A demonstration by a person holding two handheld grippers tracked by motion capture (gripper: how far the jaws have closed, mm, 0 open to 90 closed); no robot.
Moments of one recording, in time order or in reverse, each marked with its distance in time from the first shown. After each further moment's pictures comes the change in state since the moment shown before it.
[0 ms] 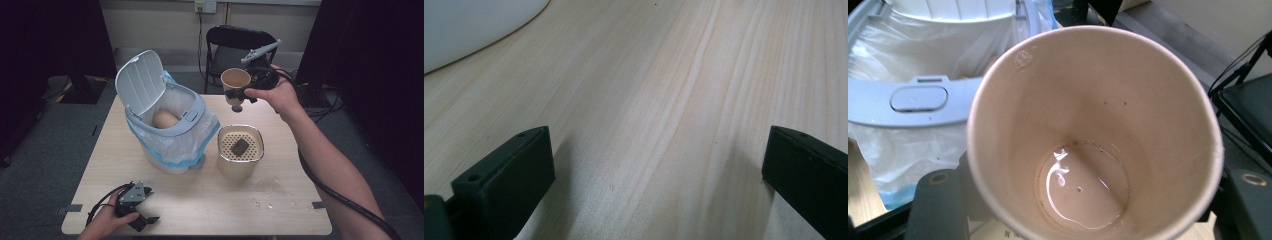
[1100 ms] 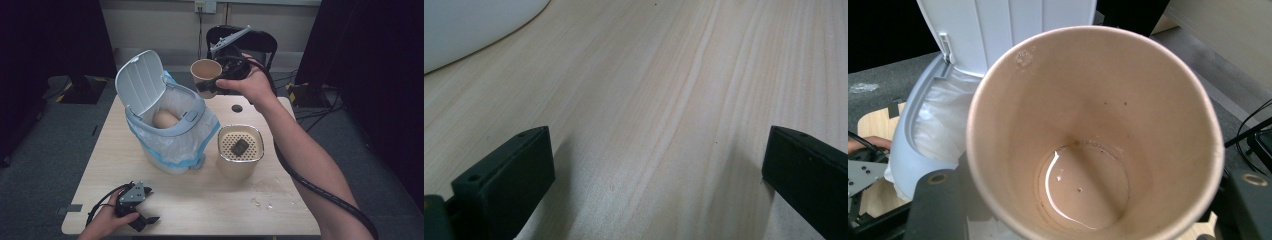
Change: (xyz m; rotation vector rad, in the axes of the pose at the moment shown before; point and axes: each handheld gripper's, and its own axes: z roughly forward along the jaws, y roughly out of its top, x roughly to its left) left arm 0.000 0.000 0.000 0.000 0.000 0.000; right arm 0.038 0.059 0.024 -0.048 0.093 -0.062
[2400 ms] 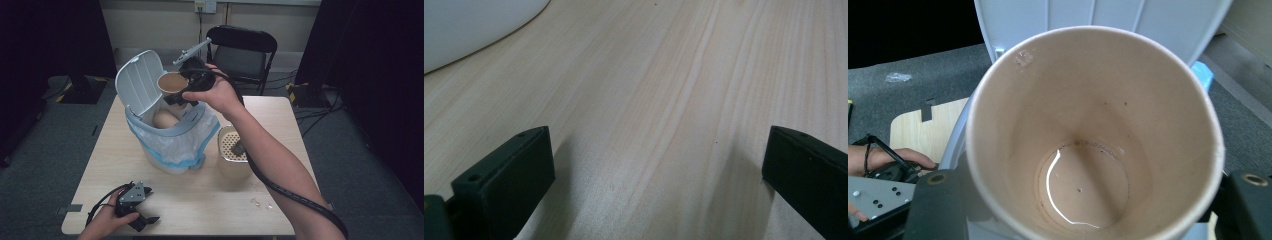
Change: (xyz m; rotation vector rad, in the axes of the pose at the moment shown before) left arm 0.000 0.000 0.000 0.002 -0.002 -0.003; right arm 0.046 0.021 0.060 0.009 0.108 -0.065
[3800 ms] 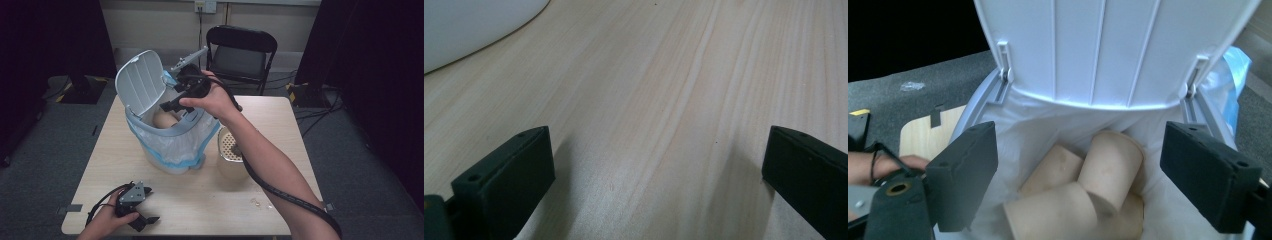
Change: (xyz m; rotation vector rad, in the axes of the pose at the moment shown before) left arm 0.000 0.000 0.000 -0.002 0.001 0.004; right arm 0.001 -0.012 0.018 -0.014 0.043 0.048
